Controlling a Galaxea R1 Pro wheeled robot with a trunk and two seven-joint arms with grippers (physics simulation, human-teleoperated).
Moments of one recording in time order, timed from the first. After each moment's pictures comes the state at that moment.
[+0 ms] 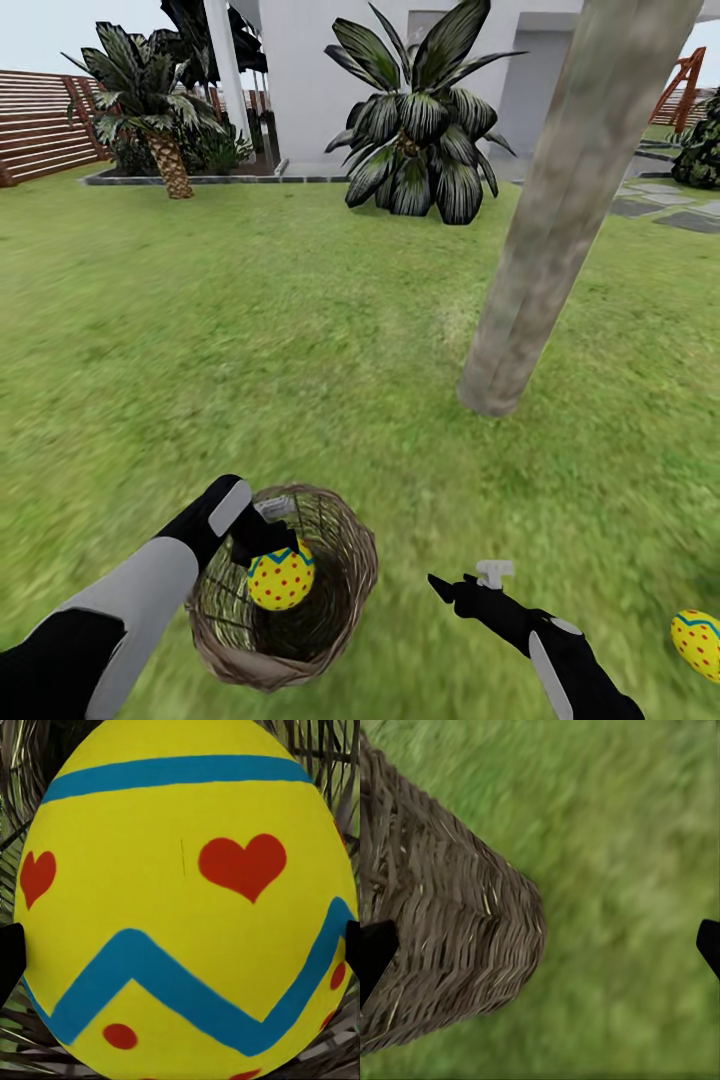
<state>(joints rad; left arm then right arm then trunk) -0.91 0.01 -0.22 -0.44 0.73 1.05 0.29 -0.35 -0.02 -0.17 -0.84 -0.08 0.24 0.60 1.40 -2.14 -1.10</state>
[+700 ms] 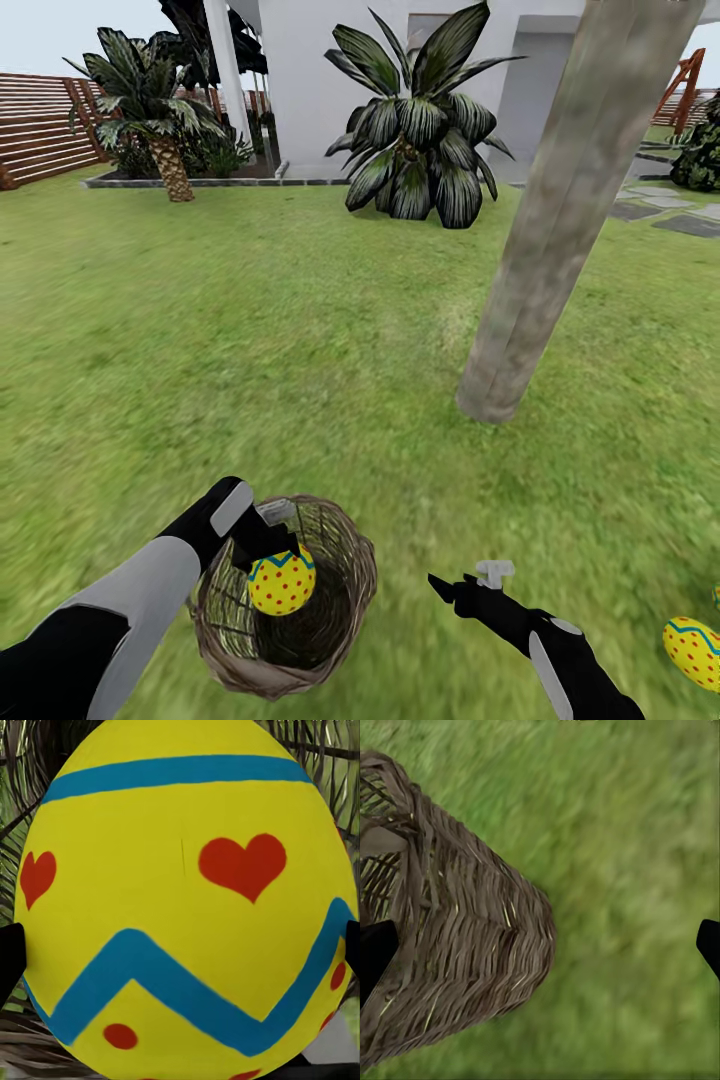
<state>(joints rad) -0.92 0.01 -0.22 -0.41 0.73 1.04 0.29 -0.35 -0.02 -0.17 -0.84 -0.08 0.24 0.60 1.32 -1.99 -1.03</state>
